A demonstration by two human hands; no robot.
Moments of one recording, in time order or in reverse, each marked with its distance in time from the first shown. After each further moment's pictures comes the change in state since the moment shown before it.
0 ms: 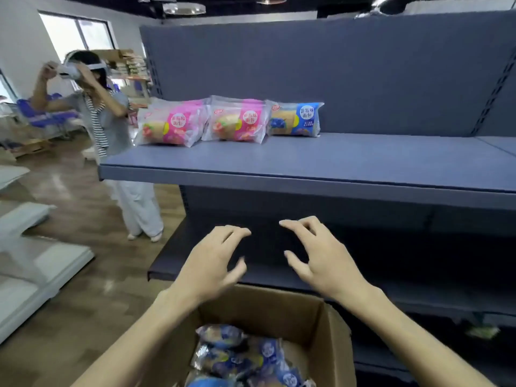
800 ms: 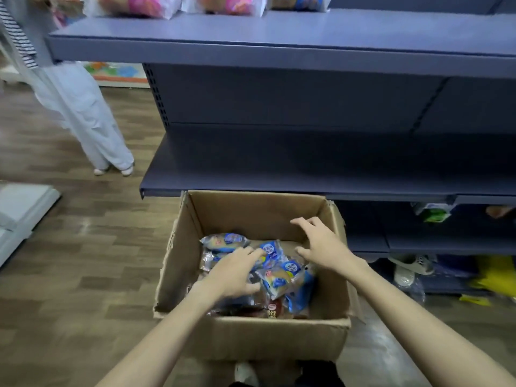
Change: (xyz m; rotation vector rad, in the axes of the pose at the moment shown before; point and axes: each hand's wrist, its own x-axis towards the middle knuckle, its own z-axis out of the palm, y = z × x) left_hand -0.171 -0.013 0.144 -0.165 -0.770 -0.057; right_hand -0.140 0.008 0.141 -0.001 -0.516 0.460
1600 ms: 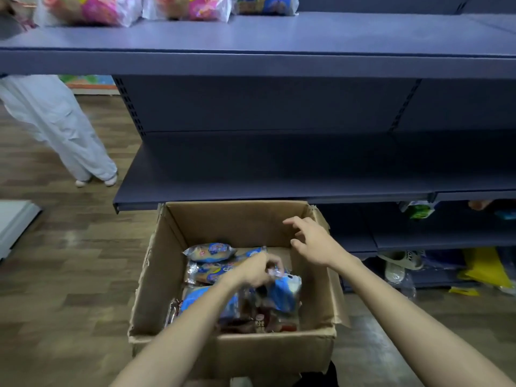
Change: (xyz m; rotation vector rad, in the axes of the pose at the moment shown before) left_hand 0.090 0.037 0.017 -0.452 -0.168 0.061; right_hand 0.014 0.036 -0.012 0.219 0.029 0.004
